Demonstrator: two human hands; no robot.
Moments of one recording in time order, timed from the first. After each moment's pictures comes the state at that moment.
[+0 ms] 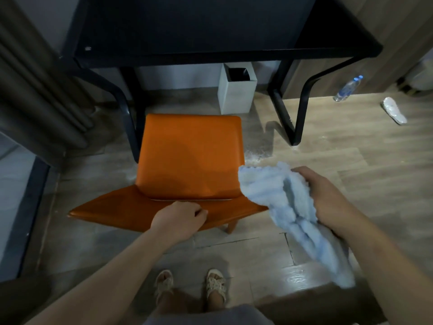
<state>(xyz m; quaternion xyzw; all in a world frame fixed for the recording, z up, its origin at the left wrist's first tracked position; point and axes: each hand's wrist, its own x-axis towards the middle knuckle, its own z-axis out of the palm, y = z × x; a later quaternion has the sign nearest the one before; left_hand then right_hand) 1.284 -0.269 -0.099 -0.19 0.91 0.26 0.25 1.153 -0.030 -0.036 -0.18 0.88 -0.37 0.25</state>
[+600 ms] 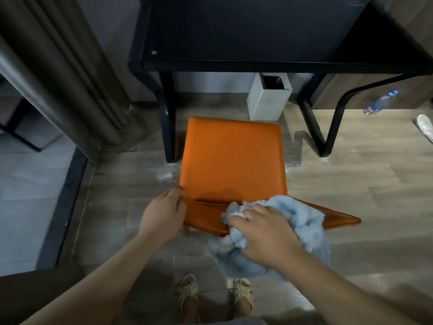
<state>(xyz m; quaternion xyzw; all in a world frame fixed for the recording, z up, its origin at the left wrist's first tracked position) 1.373 -0.418 -0.099 -0.32 0.90 0.28 0.04 1.284 -0.215 -0.058 -0.55 0.83 -0.01 0.08</state>
